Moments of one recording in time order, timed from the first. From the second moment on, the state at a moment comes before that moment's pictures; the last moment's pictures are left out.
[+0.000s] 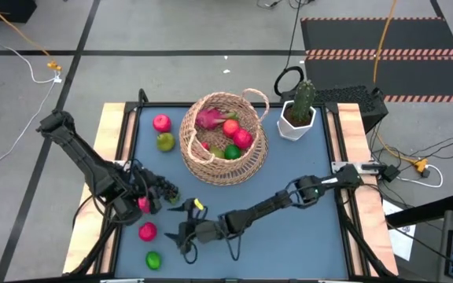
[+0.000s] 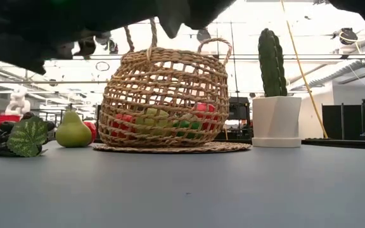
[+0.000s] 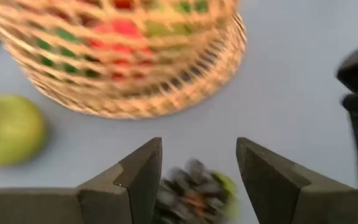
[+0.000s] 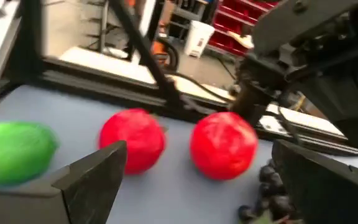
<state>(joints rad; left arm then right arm) -0.81 1.02 0.67 -0.88 -0.84 -1.21 0.37 2.55 1.96 0.39 0.53 -0.19</state>
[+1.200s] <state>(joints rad) -0.81 0.92 0.64 -1.01 -0.95 -1.29 0.15 2.62 1.79 0.45 0.38 0.27</state>
